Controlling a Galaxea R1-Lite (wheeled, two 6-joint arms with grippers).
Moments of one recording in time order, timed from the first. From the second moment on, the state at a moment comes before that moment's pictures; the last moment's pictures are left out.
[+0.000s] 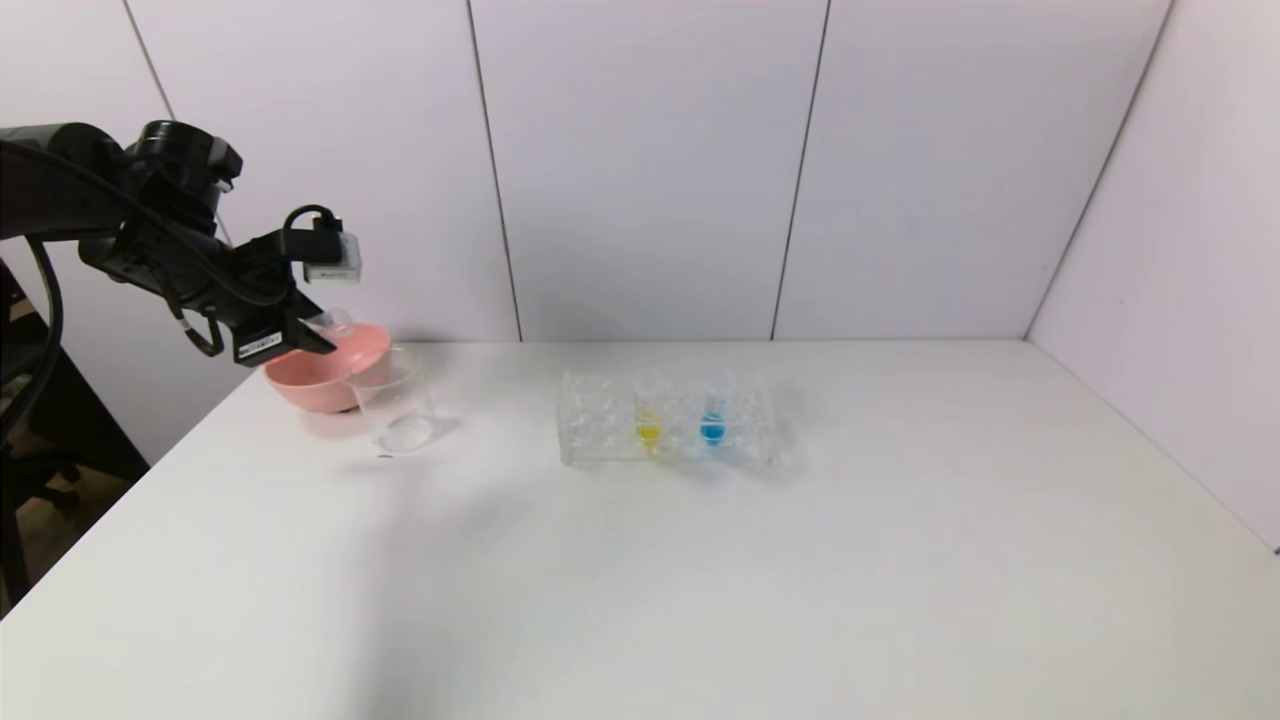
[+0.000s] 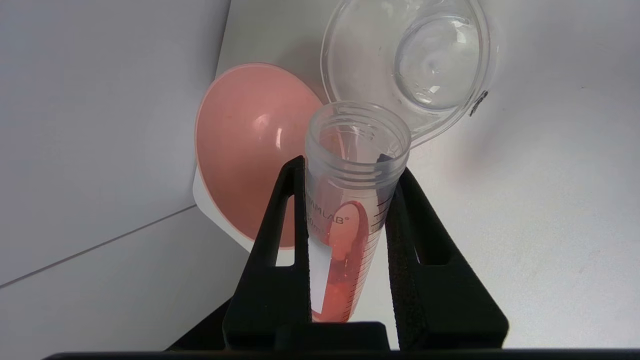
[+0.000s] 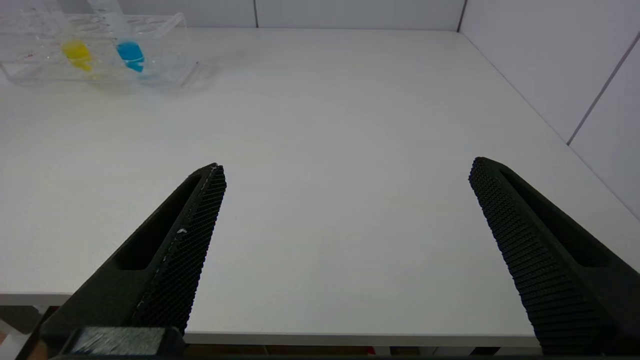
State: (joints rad) left arm 0.12 2.08 -2.00 0.76 -0.25 1.28; right arm 0.00 0.00 0.00 0.01 0.00 0.00
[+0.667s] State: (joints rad) left arm 0.12 2.09 -2.00 0.76 -0.25 1.28; right arm 0.00 0.00 0.00 0.01 0.00 0.00
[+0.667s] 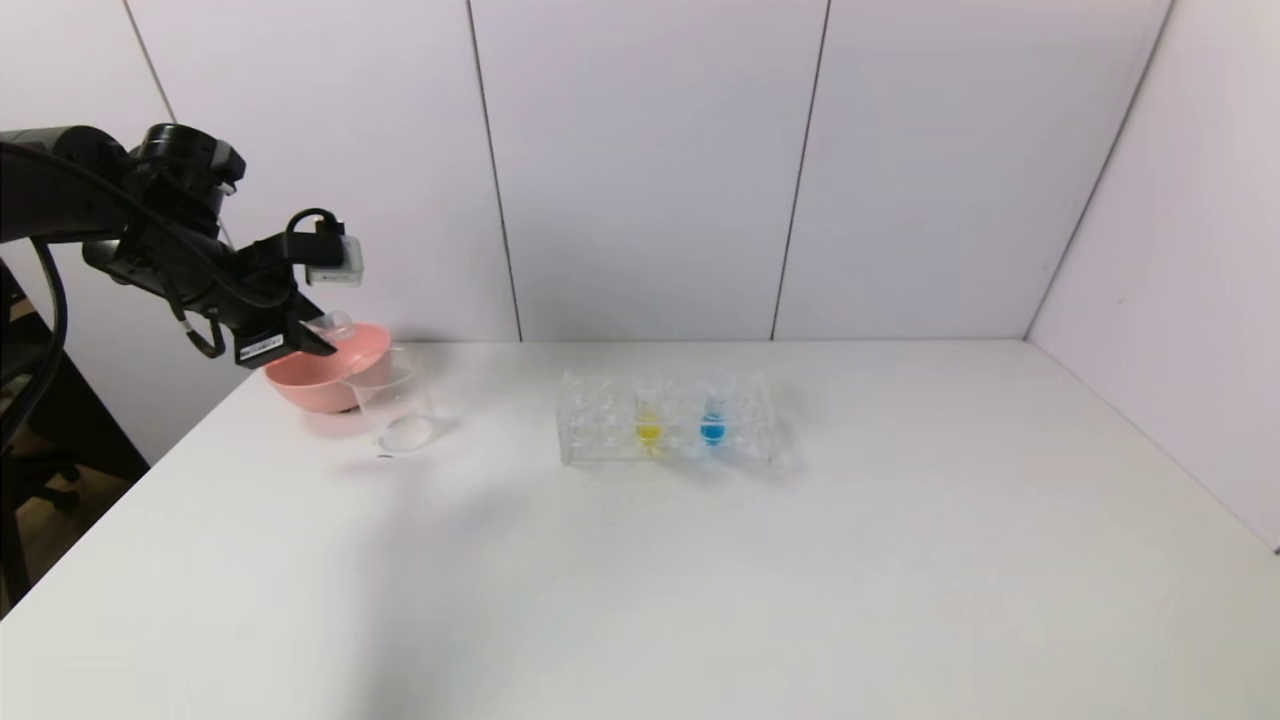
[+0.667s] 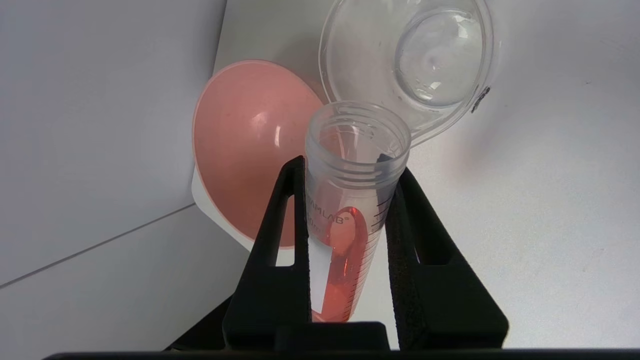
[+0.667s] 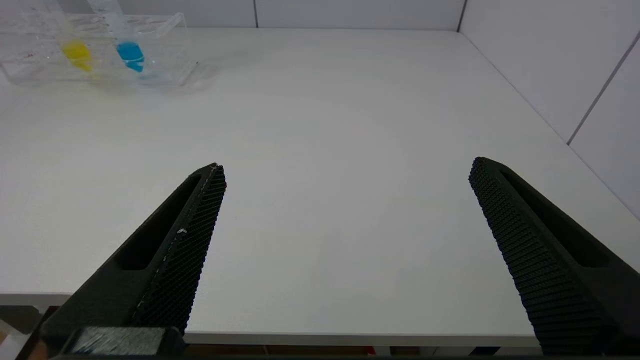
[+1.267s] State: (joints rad) left arm 0.11 2.10 -2.00 0.75 -0.19 1.31; right arm 0.00 0.00 0.00 0.01 0.00 0.00
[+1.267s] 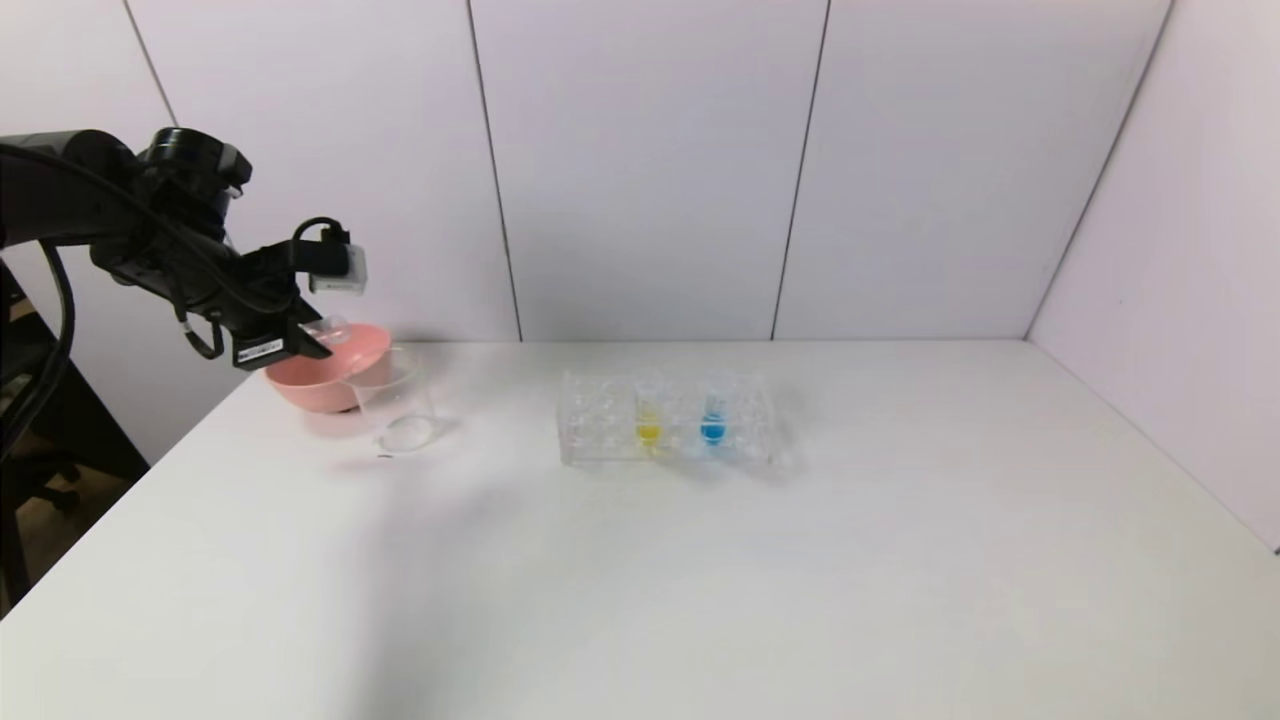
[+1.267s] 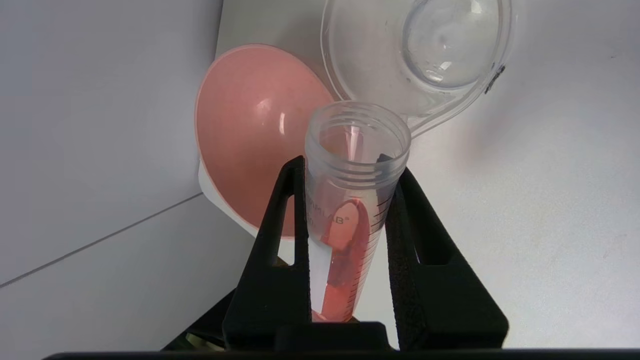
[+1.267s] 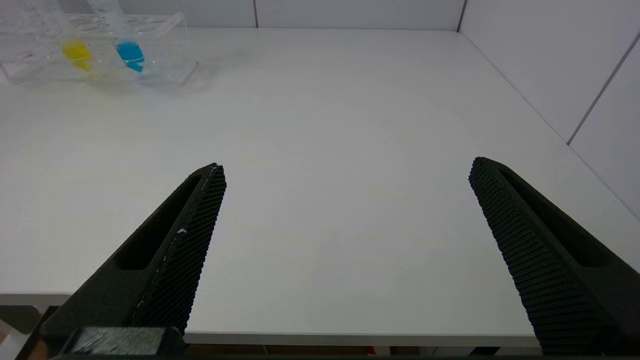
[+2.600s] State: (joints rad) left arm 0.07 2.11 -2.02 0.80 0.00 1.32; right arm 0.00 0.00 0.00 0.01 0.00 0.00
